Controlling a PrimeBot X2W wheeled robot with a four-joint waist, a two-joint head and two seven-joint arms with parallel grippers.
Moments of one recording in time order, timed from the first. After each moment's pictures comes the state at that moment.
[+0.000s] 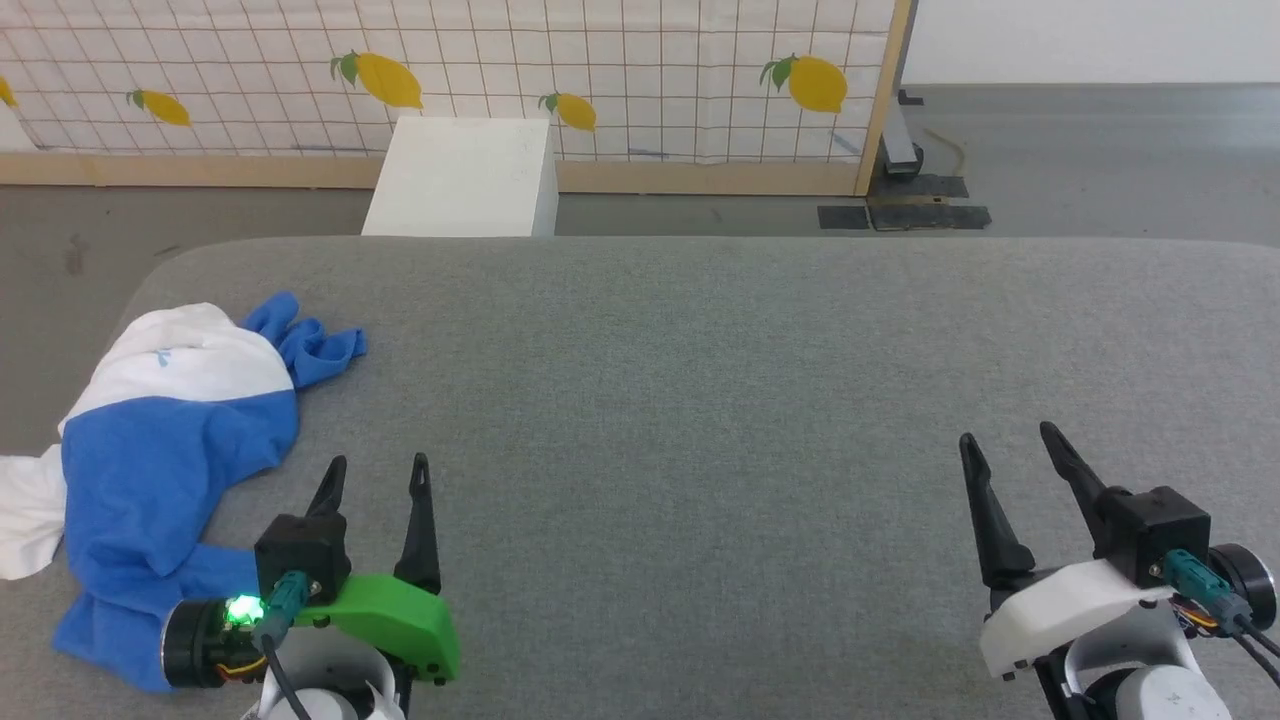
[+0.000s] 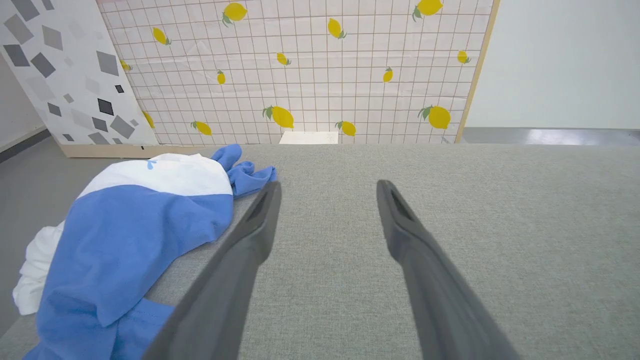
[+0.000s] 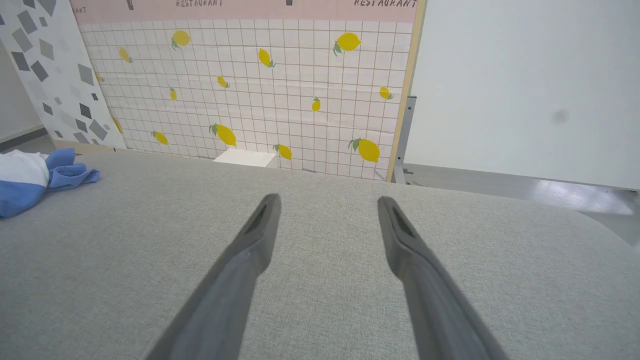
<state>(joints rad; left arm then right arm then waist) -0.01 0.05 -0.02 0.02 -0.05 0.01 -0.04 -0.01 -0.05 -0.03 0.03 0.03 0.13 -0.04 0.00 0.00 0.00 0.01</state>
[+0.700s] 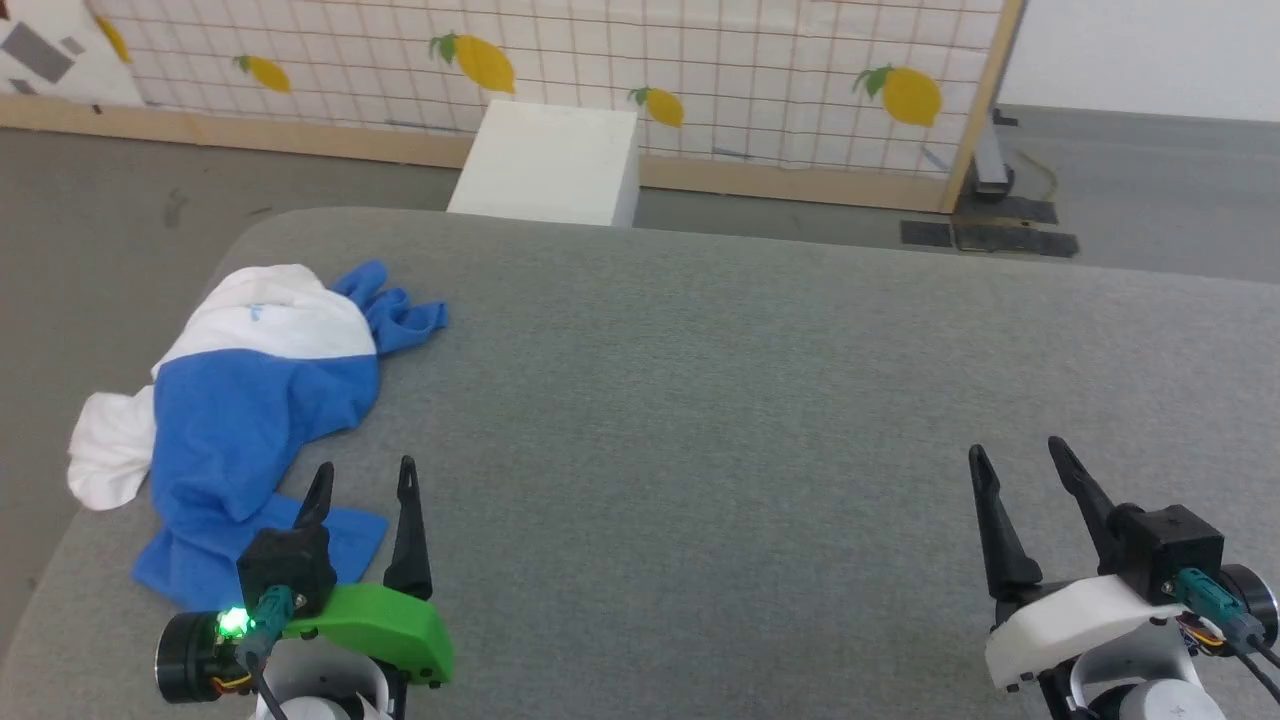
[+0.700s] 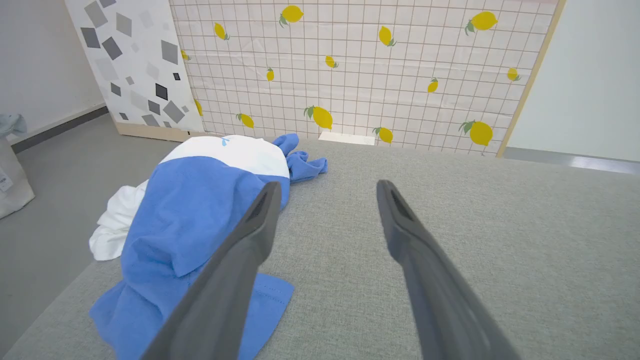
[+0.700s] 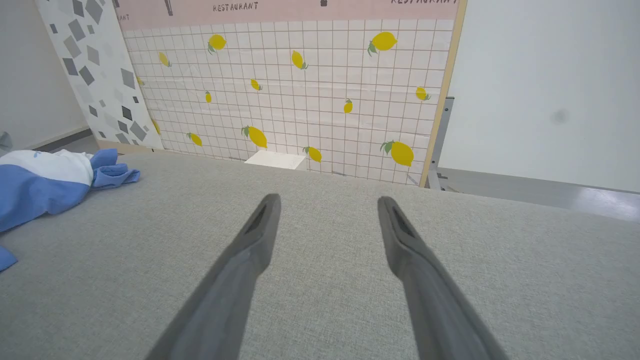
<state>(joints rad) 0.00 0.05 -0.02 0.03 -0.08 0.04 -0.08 0.01 -0.05 -0.04 0.05 0.07 0.13 -0.08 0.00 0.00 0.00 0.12</state>
